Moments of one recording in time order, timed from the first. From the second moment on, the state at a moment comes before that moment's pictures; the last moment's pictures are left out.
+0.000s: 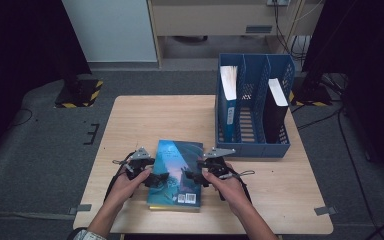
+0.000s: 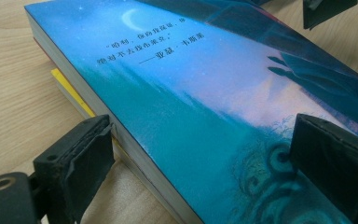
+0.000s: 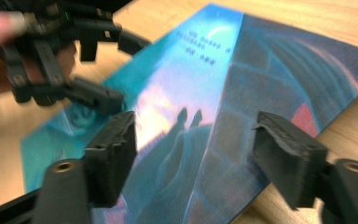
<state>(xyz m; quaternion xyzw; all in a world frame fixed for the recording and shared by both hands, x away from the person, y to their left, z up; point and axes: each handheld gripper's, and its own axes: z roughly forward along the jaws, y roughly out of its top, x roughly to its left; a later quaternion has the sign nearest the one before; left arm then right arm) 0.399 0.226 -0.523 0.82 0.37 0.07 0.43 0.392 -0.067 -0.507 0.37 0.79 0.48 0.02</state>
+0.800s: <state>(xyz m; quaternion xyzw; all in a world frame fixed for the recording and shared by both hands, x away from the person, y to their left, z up) 0.400 0.225 -0.523 0.83 0.36 0.07 0.43 0.396 -0.070 -0.528 0.40 0.81 0.43 -0.01</state>
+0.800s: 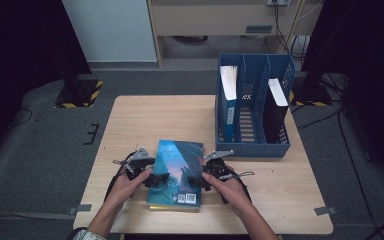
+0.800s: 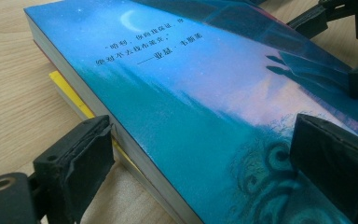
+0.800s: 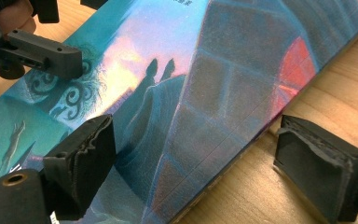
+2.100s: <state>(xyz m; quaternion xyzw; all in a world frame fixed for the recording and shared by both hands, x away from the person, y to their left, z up) 0.411 0.227 -0.521 0.83 0.35 0.08 0.43 0.399 -0.064 -0.529 0.39 0.82 0.42 -0.03</state>
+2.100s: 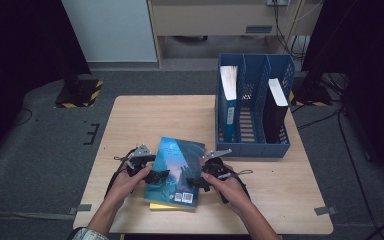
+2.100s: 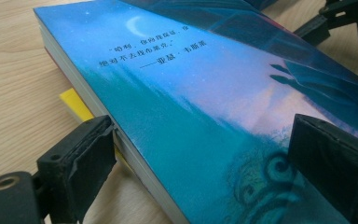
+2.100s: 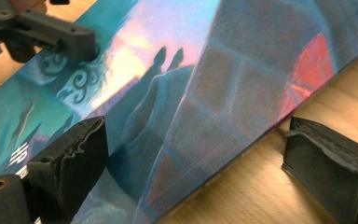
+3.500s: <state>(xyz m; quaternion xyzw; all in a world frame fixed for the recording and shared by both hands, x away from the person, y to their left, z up) 0.410 0.247 -0.521 0.82 0.36 0.08 0.43 0.397 -0.047 -0.521 0.38 0.80 0.46 -0.03</state>
